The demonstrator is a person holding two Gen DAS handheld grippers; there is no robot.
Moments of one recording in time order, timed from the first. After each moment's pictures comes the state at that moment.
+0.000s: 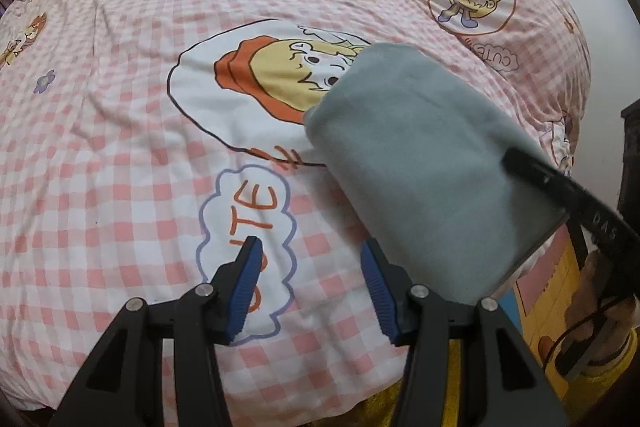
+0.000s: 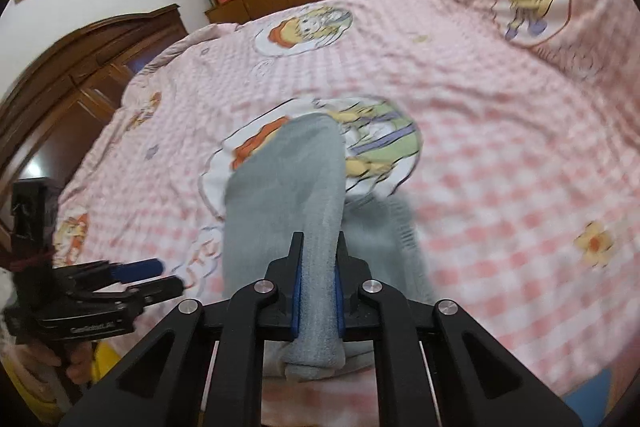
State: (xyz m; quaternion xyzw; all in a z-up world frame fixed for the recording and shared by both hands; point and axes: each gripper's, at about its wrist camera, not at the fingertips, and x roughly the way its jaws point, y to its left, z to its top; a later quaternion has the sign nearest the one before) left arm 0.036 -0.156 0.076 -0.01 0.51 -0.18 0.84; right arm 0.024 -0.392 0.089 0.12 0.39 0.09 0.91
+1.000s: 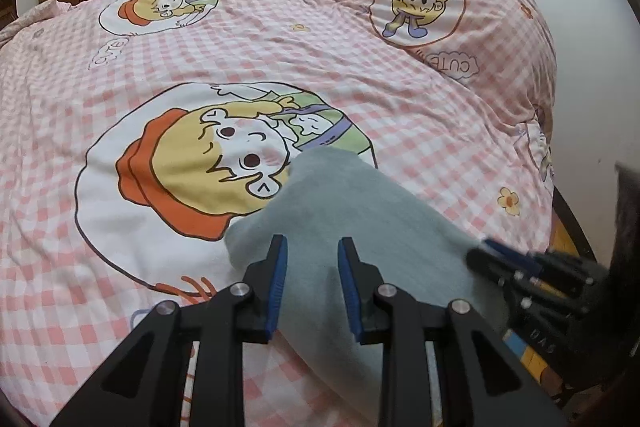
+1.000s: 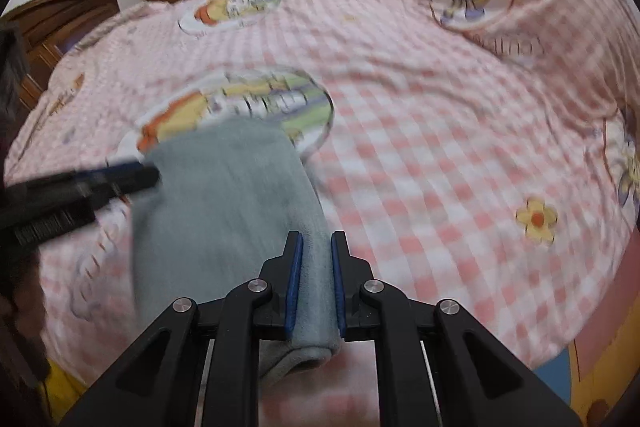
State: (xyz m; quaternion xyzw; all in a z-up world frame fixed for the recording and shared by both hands) left arm 0.101 -0.231 0.077 0.03 0.44 -0.27 0.86; right arm 0.030 -0.409 0.043 0.07 0.44 -0.03 0.89
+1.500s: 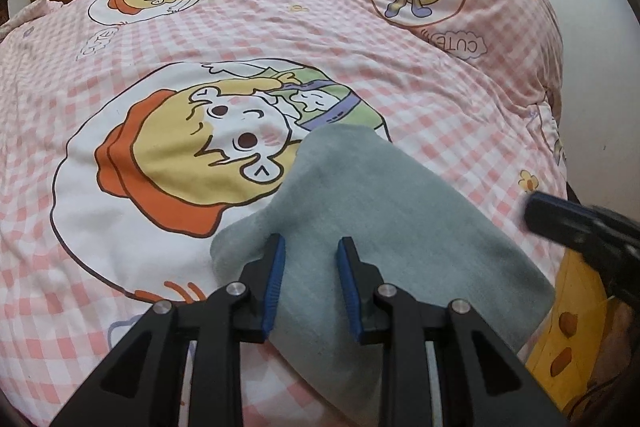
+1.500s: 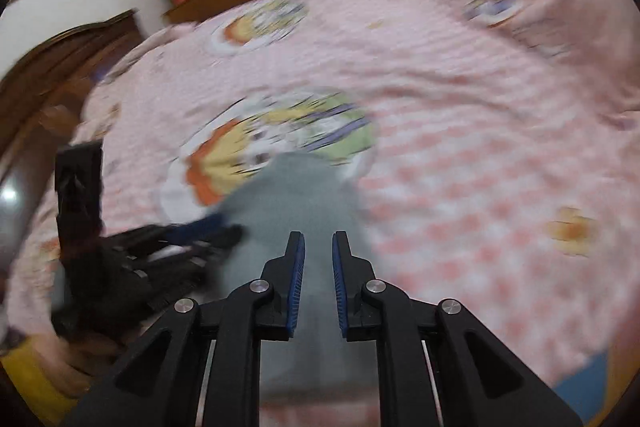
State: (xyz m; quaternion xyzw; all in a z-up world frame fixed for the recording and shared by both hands) left arm 0.112 -0.242 0.043 0.04 0.45 -0.27 0.85; right arm 0.061 -0.410 0.073 0.15 0.43 0.06 0.89
